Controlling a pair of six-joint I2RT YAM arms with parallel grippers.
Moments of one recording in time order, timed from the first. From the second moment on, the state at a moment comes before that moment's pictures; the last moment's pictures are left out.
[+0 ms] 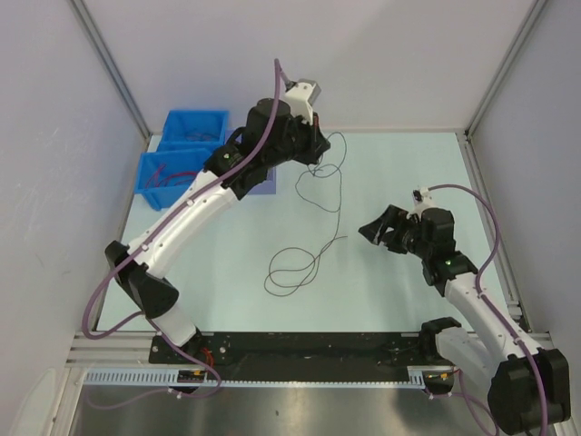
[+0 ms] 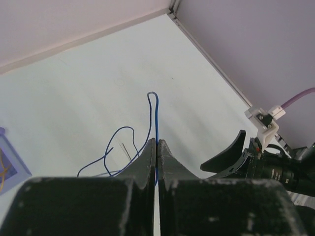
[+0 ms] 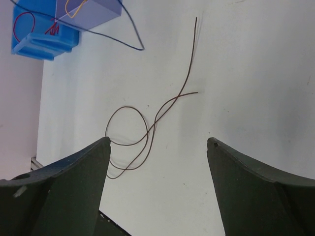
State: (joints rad) left arm -0.74 1.65 1.84 -0.49 0.04 -0.29; right arm 0.22 0.89 0.51 -0.08 -0.35 0.64
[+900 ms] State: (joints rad) left arm -0.27 1.71 2.07 -0.48 0.07 -0.24; right arm 0.24 1.00 0.38 0.04 -0.35 0.69
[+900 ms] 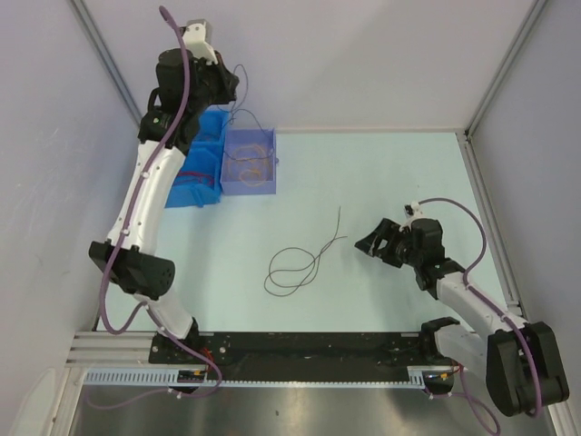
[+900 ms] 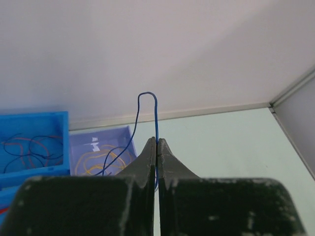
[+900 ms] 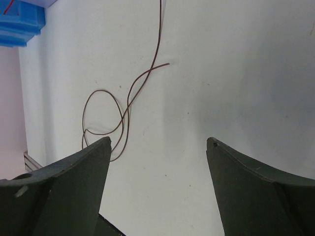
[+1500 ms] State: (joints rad) left arm -0.09 2.00 2.26 -0.31 0.02 -0.27; right arm 0.27 1.18 0.37 0.21 -0.42 0.71
